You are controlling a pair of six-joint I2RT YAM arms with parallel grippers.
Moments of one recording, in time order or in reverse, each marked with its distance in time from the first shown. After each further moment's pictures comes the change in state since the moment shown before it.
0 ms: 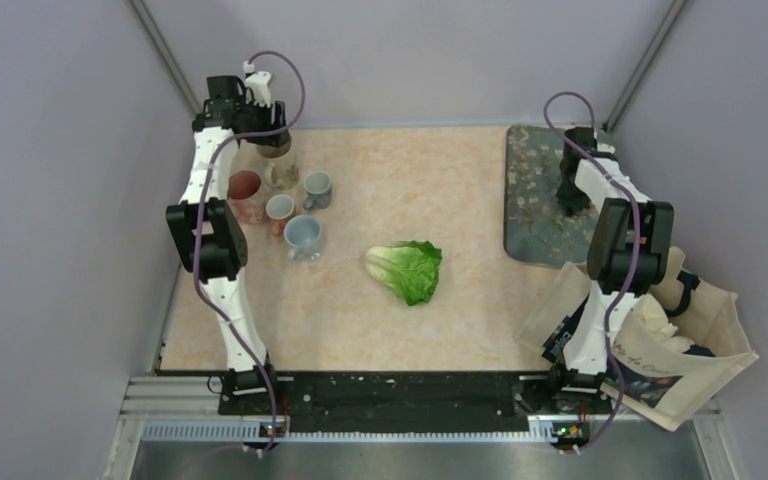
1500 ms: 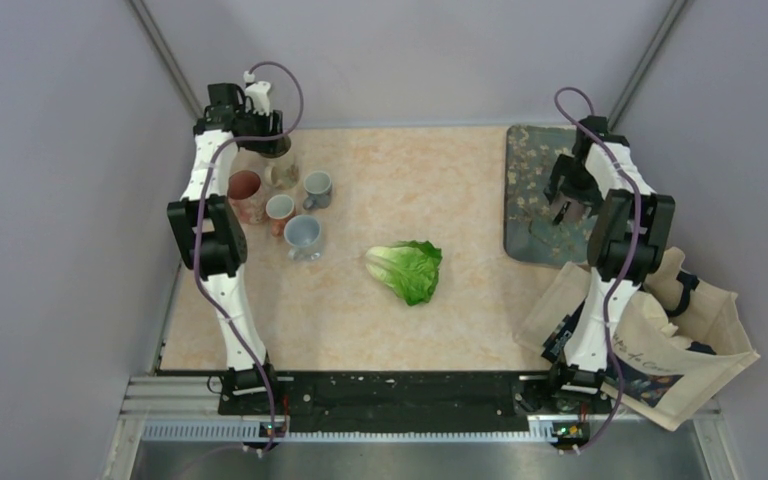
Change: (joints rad) left arm 0.020 0.044 -0.008 -0.002 -0.008 0.014; right arm -0.064 0.126 0.256 -0.254 -0.212 -0.092
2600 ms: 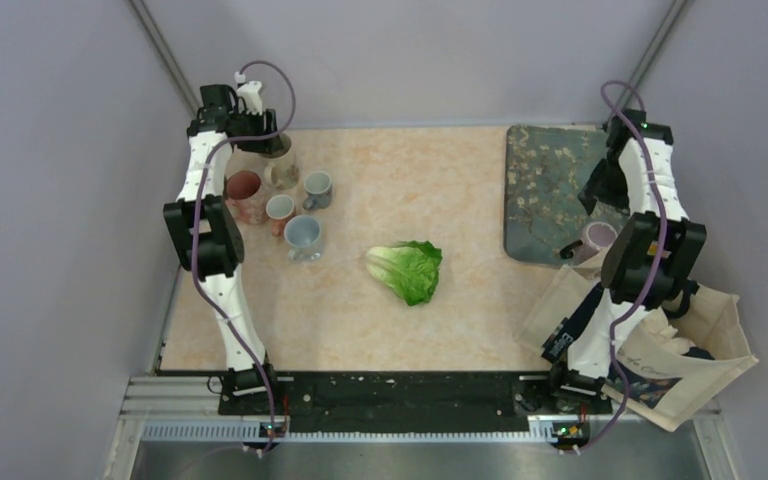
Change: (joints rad) left arm 0.032 0.001 -0.004 0.010 0.049 -0.049; right arm -0.080 -0.231 0.067 -0.369 0.206 0.097
